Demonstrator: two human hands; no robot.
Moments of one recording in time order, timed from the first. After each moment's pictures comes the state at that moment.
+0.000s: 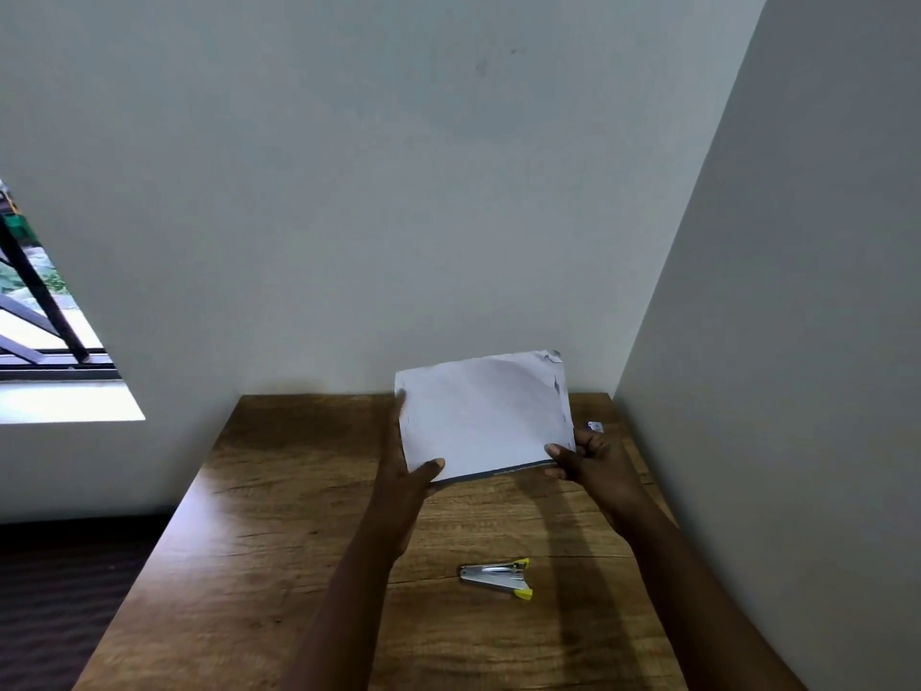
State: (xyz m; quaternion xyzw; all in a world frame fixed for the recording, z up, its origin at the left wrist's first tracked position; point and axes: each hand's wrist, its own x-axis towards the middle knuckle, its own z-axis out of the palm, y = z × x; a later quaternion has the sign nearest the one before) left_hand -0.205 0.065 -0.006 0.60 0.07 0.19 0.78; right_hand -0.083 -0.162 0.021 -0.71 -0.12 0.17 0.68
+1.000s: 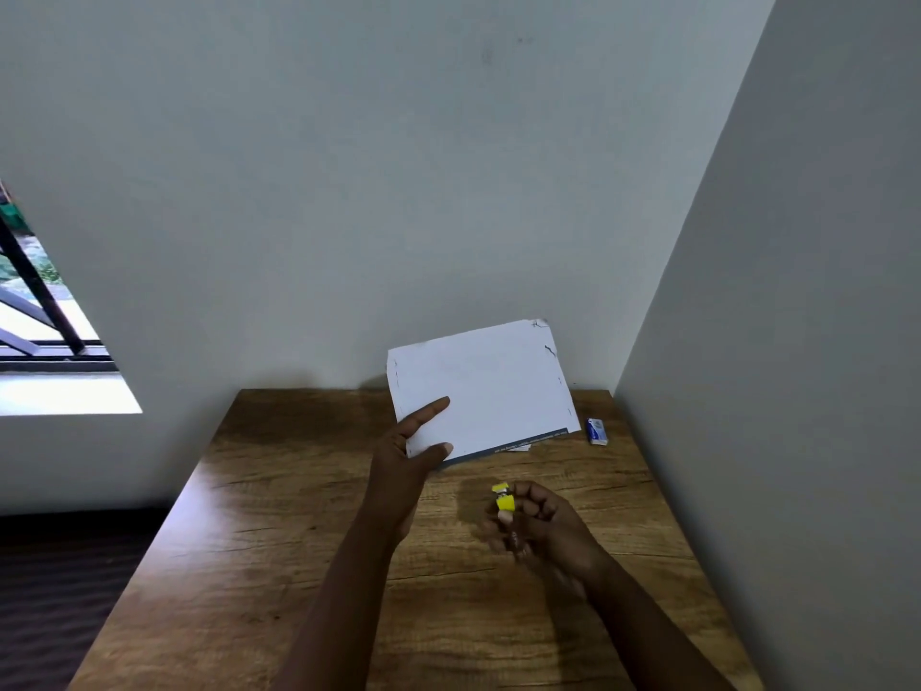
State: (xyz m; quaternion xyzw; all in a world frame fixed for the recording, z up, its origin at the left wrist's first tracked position) left_hand -0.204 0.060 0.018 0.58 0.07 0.22 0.78; right_hand -0.146 -0.141 -0.018 -0.57 -0.12 0.36 0.73
